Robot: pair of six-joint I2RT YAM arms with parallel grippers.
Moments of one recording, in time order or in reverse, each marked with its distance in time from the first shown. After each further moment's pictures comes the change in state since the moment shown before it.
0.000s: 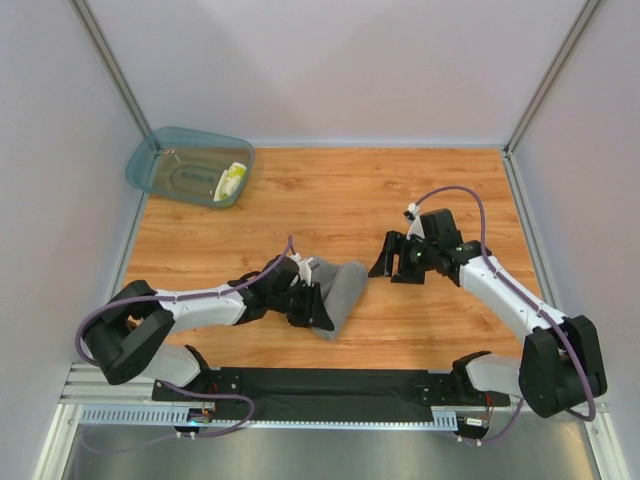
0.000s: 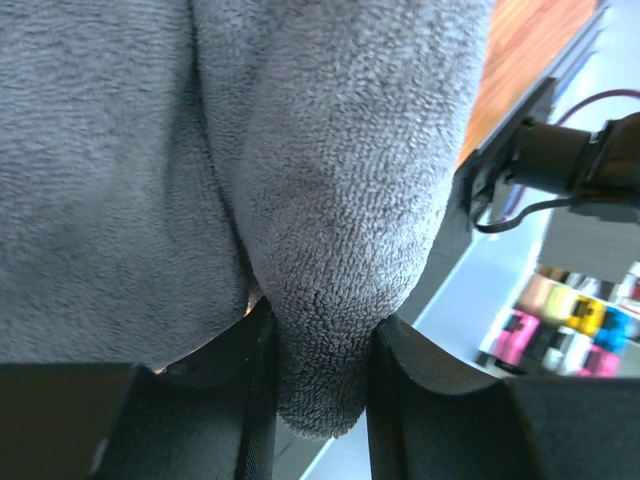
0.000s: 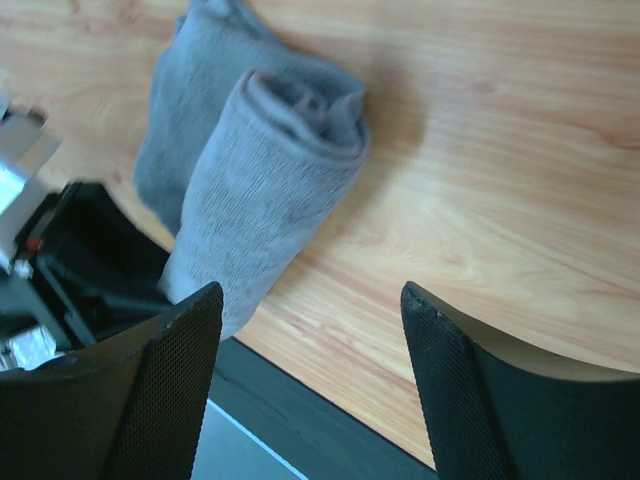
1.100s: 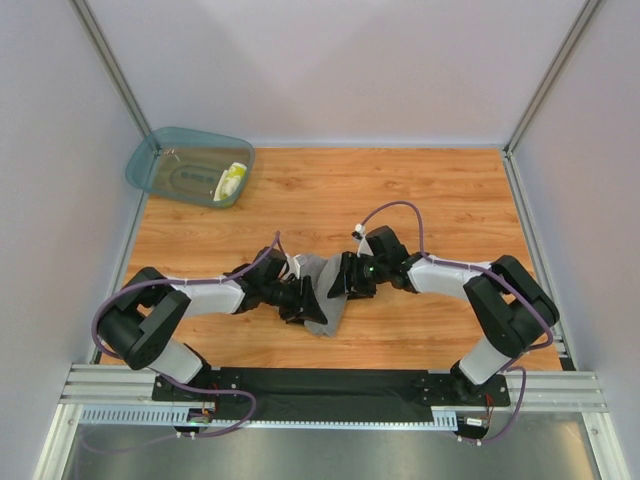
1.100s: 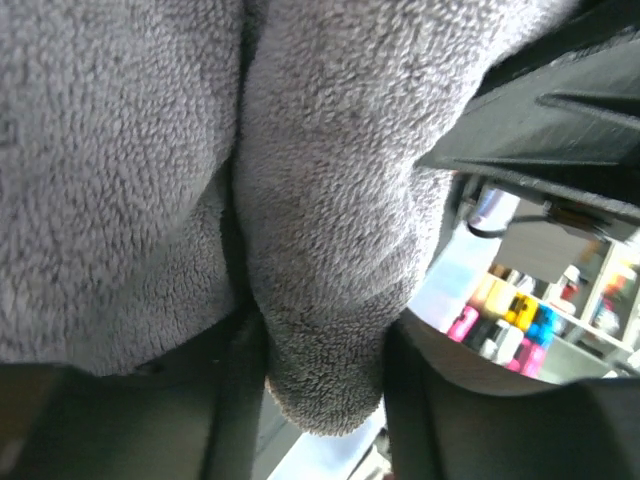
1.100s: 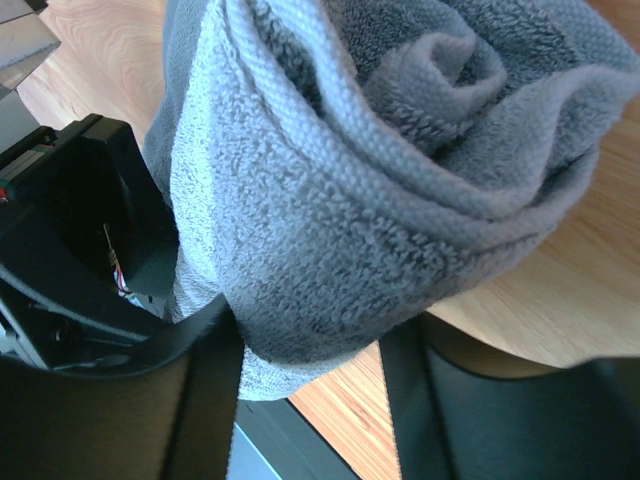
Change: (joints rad) left arm 0.150 0.087 -0.010 0.006 0.177 -0.026; right arm 0.270 0.374 -0.045 0.468 -0.051 0.192
